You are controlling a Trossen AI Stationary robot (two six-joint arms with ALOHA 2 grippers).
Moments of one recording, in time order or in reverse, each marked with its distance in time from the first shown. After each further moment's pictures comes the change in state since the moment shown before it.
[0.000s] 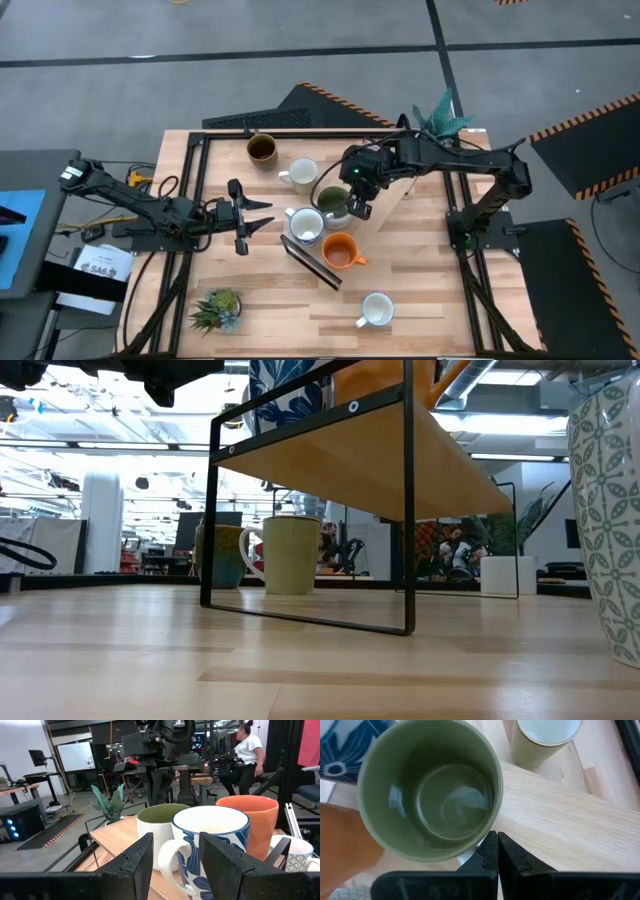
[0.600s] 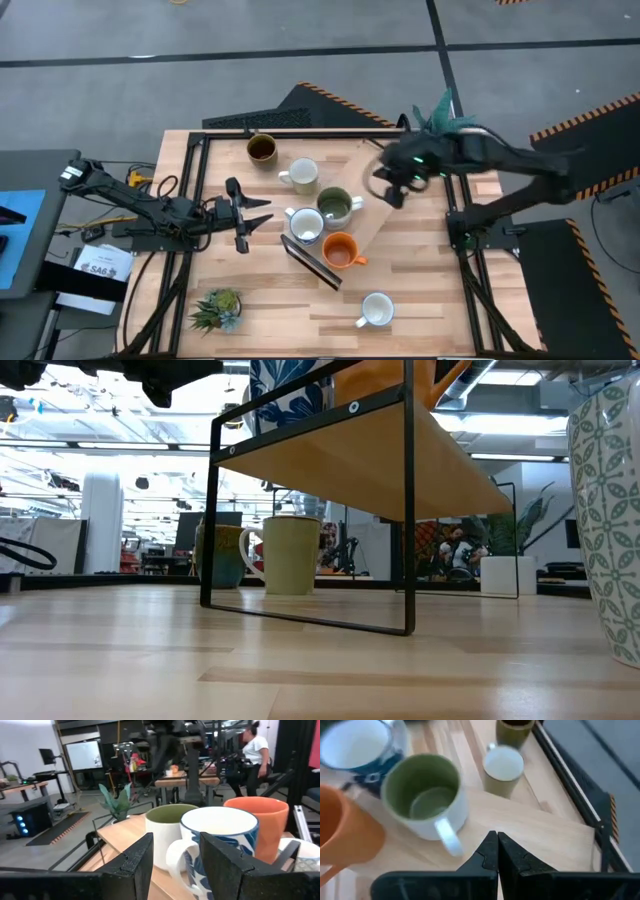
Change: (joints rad) left arm -0.002 -0.008 0.000 0.000 -0.044 0.000; right arm -0.013 -0.395 -0.243 0.158 0.121 -0.049
